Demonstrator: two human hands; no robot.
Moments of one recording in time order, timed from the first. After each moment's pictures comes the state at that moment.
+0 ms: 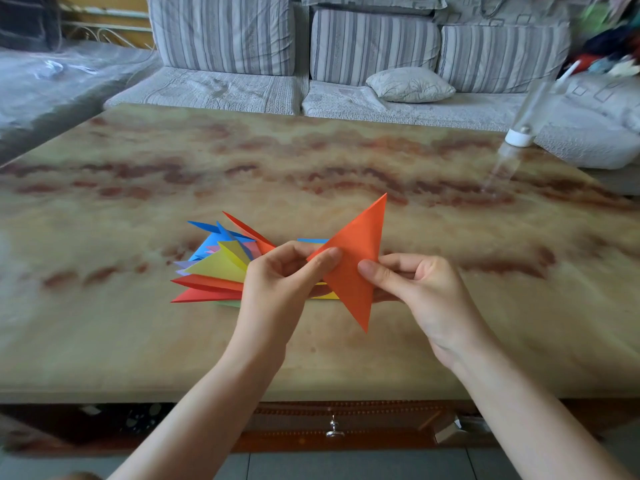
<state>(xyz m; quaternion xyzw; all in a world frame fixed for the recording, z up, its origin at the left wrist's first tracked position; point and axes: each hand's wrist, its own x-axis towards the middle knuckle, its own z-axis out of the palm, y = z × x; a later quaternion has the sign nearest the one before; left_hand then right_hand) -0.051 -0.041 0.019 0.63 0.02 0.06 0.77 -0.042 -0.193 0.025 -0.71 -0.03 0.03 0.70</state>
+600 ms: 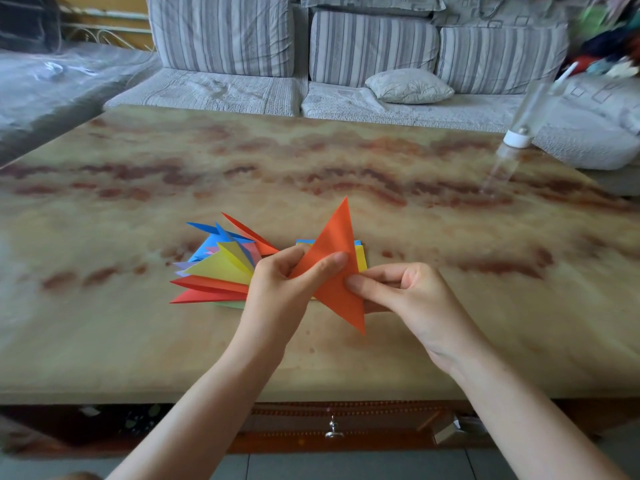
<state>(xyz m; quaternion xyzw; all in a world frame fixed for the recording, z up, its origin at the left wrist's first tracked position) -0.047 -0.041 0.016 0.69 -0.01 0.07 0.72 -0.046 -0.191 0.025 -0.73 -0.06 0.09 0.68</state>
